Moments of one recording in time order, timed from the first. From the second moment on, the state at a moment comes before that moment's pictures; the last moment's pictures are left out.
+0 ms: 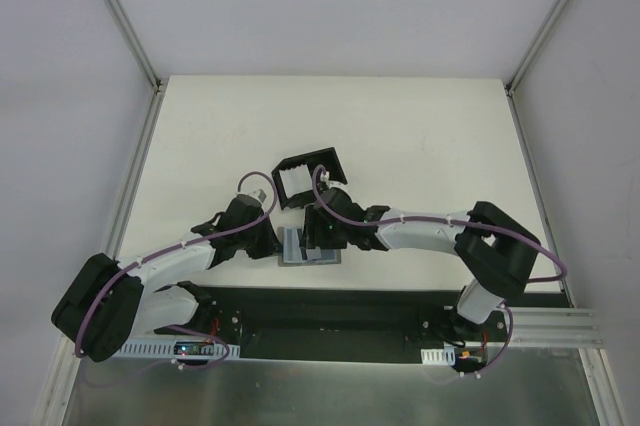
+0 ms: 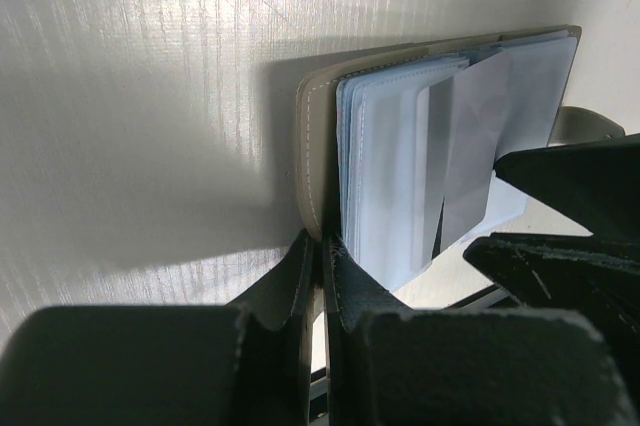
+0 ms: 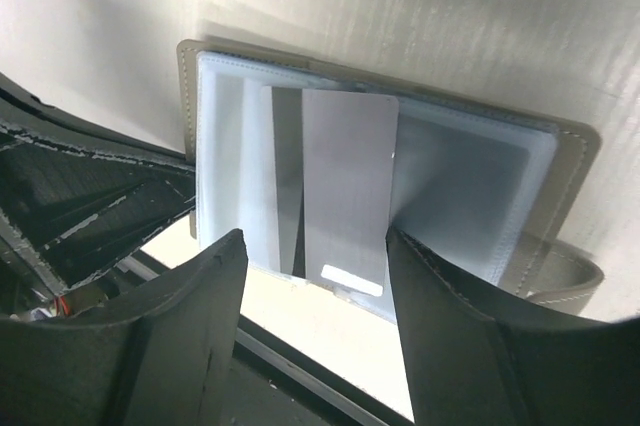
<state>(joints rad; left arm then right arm) -0.58 1.13 0.36 -0.18 0.17 -0.81 1.05 1.66 0.90 -0.12 0.02 0.90</state>
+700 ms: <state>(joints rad) -0.58 1.12 0.35 -0.18 0.17 -0.81 1.05 1.73 0.95 -0.06 -0.08 0.88</state>
